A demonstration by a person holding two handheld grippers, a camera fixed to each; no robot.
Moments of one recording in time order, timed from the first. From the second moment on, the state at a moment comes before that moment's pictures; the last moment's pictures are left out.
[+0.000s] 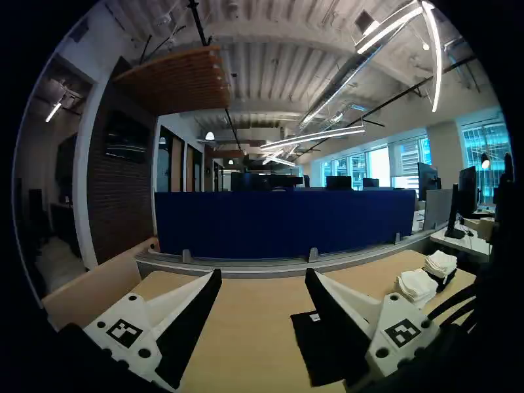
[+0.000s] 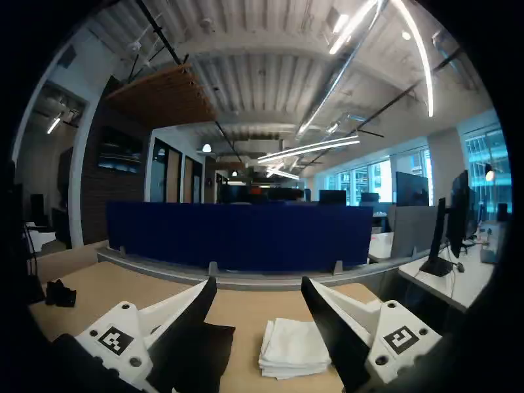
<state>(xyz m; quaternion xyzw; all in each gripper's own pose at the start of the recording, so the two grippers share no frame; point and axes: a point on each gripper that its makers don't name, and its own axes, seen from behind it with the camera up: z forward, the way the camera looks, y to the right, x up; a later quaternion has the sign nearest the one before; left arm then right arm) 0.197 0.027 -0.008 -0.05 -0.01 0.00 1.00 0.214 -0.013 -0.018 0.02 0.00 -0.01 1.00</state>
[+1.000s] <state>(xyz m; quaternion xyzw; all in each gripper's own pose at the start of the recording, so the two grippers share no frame) 0.110 0.112 -0.045 -0.28 -0.21 0.09 0.93 0.142 -0.088 -0.059 0.23 -0.21 -0.10 0.94</state>
